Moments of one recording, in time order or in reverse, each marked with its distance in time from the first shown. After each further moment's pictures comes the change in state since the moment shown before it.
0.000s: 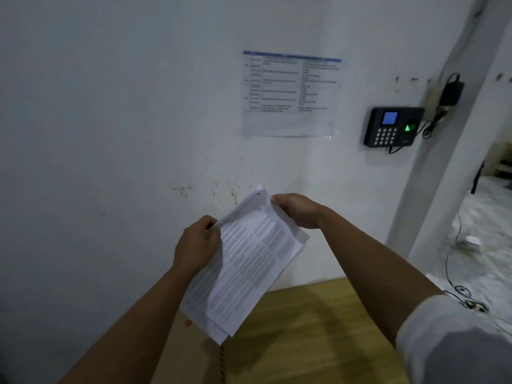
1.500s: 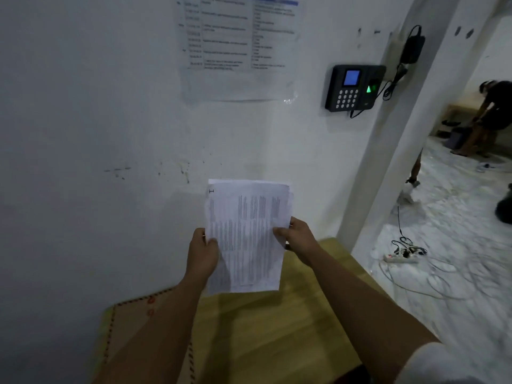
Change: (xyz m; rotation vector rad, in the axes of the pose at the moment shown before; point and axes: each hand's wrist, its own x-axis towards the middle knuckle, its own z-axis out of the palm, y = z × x) left_hand -0.019 0.000 0.151 -0.458 -0.142 -0.414; right_hand -0.051 0.165 -0.014 0.266 0.507 0.056
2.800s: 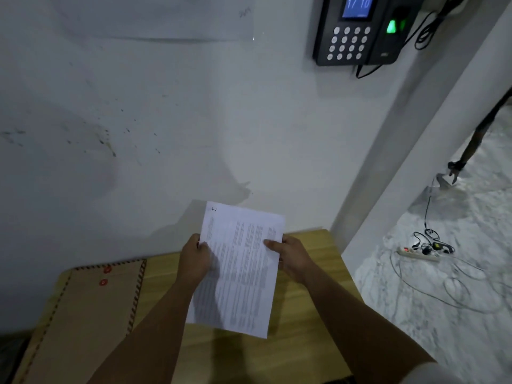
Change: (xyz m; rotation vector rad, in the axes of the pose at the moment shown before) left_hand 0.015 -0.038 0.181 0.260 0.113 -0.206; right_hand 0.097 0.108 -0.136 0.195 -0.242 0.367
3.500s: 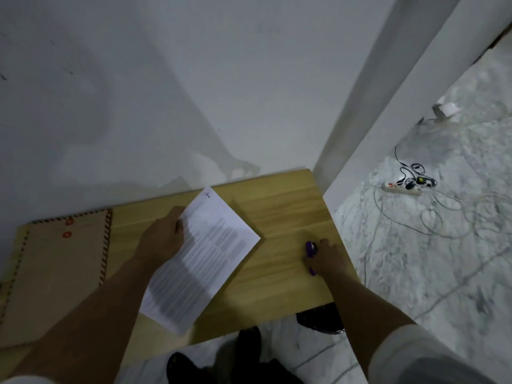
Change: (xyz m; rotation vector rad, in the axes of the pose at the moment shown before) left_hand -0.011 -0.062 0.017 0.597 -0.278 0.265; right_hand -0.036 0.149 -0.178 -1.162 0.370 0.439
